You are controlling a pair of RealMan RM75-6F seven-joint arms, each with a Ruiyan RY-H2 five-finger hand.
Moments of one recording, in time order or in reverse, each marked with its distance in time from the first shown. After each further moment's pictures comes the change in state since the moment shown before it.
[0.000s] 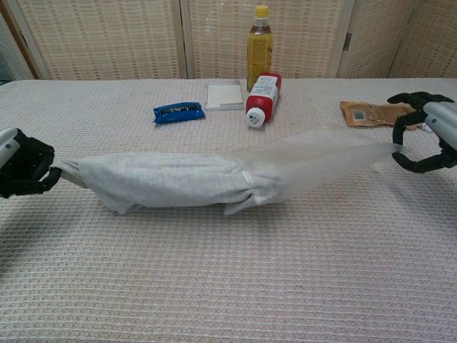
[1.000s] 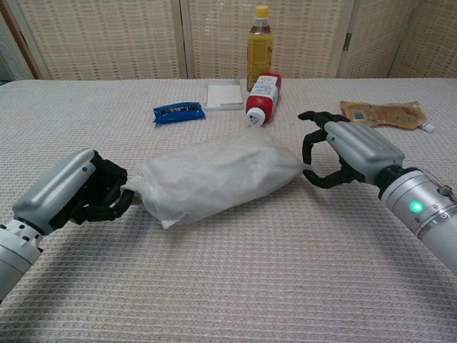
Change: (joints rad) left arm -0.043 -0.124 0.055 -0.112 0.072 -0.034 0.057; right arm 0.159 -0.246 0.020 0.115 -0.042 -0.086 0.014
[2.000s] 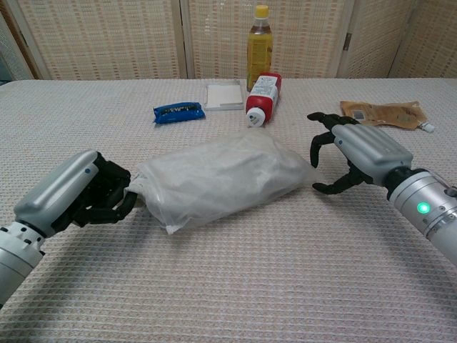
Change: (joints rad) left arm 0.006 -0.001 0.003 -0.024 0.010 0.001 0.027; right arm -0.008 0.001 -0.003 0.039 -0.001 -0.015 -0.021
